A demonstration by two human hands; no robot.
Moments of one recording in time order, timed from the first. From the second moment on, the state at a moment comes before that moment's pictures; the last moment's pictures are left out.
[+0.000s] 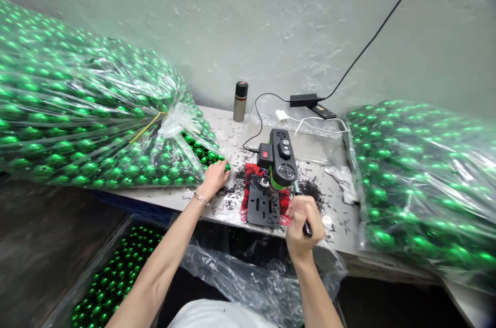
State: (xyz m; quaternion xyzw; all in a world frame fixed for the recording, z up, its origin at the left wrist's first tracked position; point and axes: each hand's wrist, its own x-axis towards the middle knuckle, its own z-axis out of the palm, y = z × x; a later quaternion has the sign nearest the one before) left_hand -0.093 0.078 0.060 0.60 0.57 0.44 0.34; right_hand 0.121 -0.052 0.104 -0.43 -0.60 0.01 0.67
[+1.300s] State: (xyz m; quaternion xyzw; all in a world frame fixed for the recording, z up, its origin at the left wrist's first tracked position) left_hand -0.011 -0.006 0.008 0.74 0.50 0.40 0.22; right_hand 0.122 -0.054 0.101 -0.43 -0.62 -0.01 0.65
